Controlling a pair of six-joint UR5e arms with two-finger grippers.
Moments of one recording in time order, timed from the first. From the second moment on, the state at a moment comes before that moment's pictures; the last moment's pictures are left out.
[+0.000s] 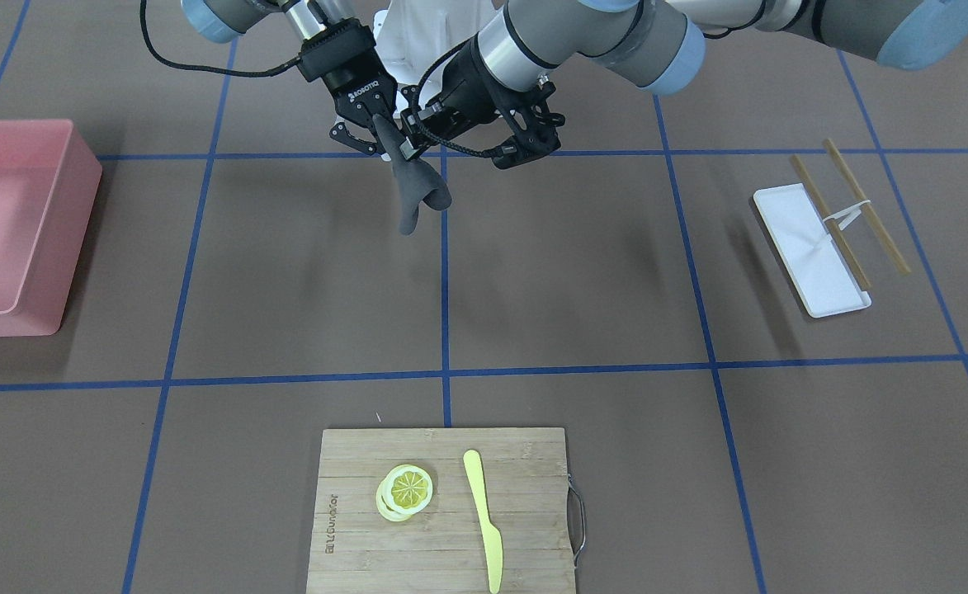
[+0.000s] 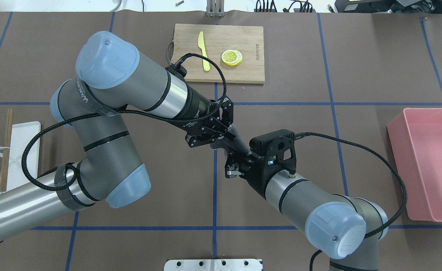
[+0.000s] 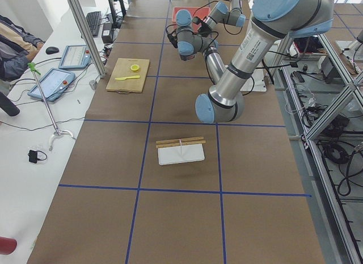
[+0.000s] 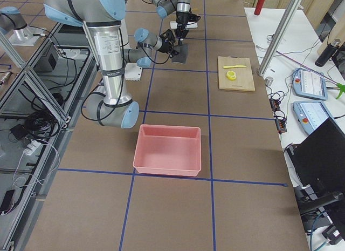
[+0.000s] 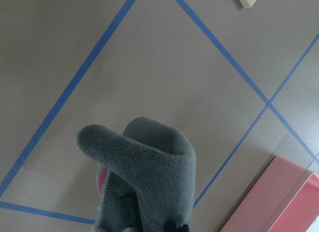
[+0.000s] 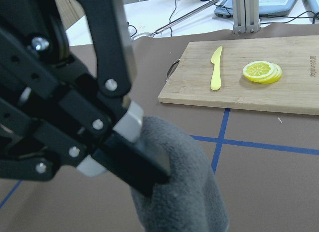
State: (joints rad) left arm -0.61 -2.30 -1.75 -2.06 -2.18 -2.07; right arm 0.20 -1.24 2.02 -0.96 1.10 1.08
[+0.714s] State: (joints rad) left arm -0.82 -2.17 -1.80 -2.06 -2.17 -1.91; right arm 0.21 -1.51 2.11 -1.11 1.35 1.46
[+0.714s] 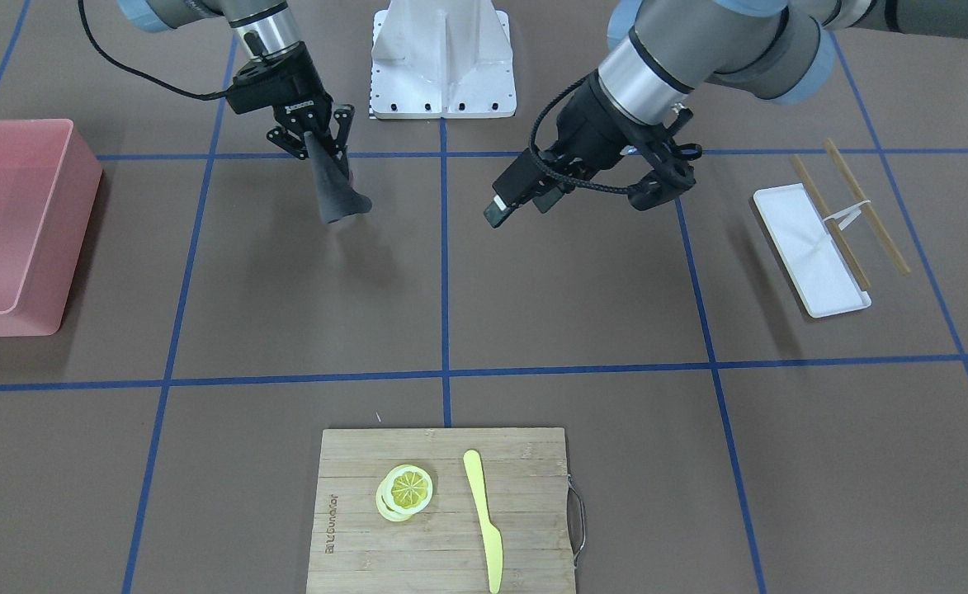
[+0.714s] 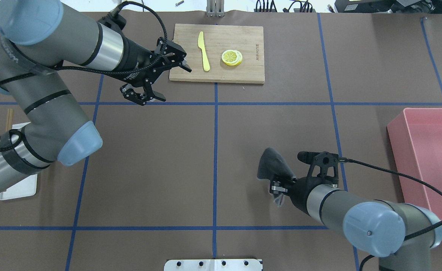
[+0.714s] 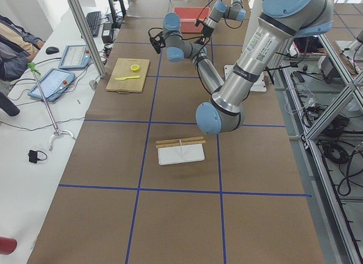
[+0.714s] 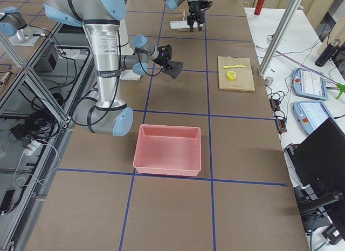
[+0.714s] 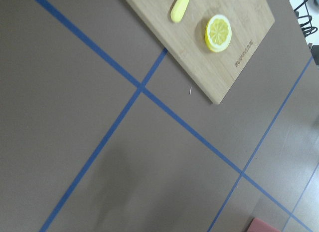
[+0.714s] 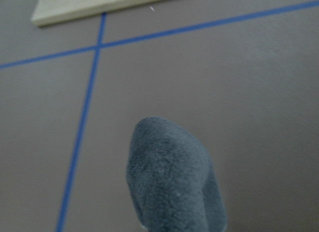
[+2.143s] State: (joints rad) left arm -1.09 -2.03 -1.73 -2.01 -2.32 -1.42; right arm 0.37 -1.17 1.97 -1.53 1.82 1.43
